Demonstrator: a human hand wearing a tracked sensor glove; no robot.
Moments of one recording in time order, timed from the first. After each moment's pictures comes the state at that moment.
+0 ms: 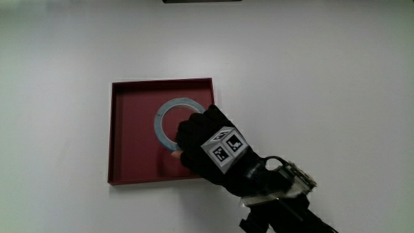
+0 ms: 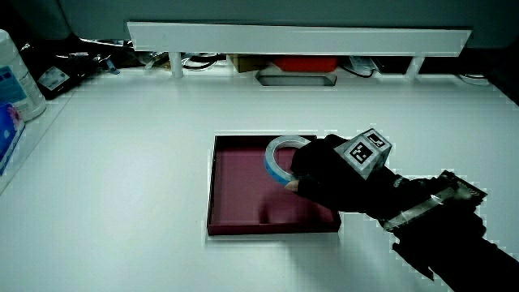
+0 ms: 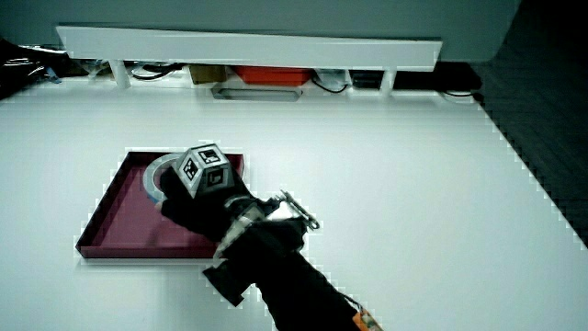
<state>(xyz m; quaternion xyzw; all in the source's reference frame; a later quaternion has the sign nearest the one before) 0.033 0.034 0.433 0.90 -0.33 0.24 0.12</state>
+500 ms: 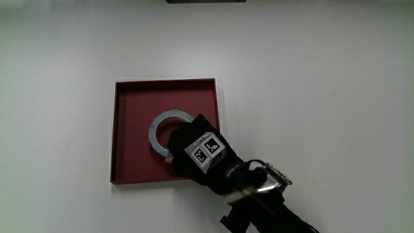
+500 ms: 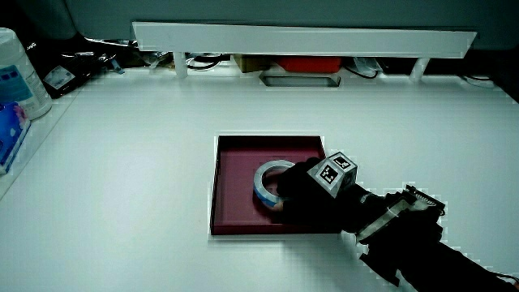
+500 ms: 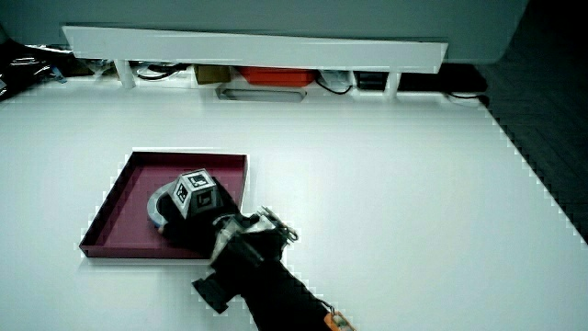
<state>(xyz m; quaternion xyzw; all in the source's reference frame) 0.001 0.042 0.480 0.90 -0.33 0.23 0.16</state>
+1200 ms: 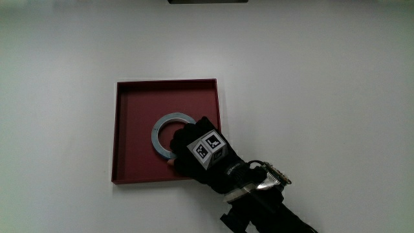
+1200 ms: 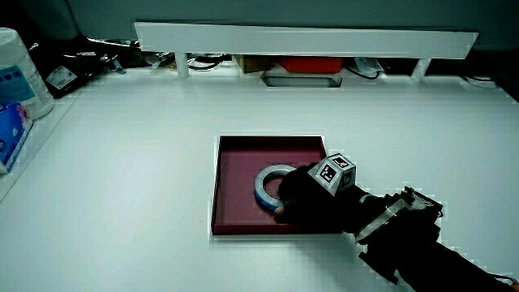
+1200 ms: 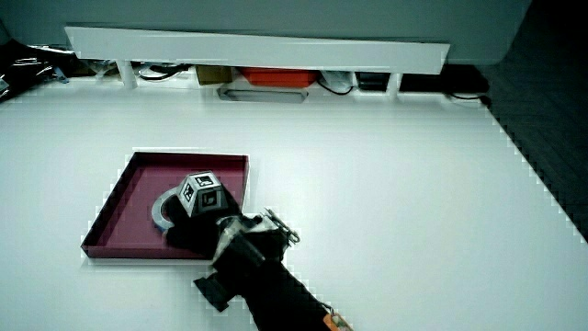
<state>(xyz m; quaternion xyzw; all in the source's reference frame) 0.002 0.037 0.496 0.90 -0.31 0.23 0.21</state>
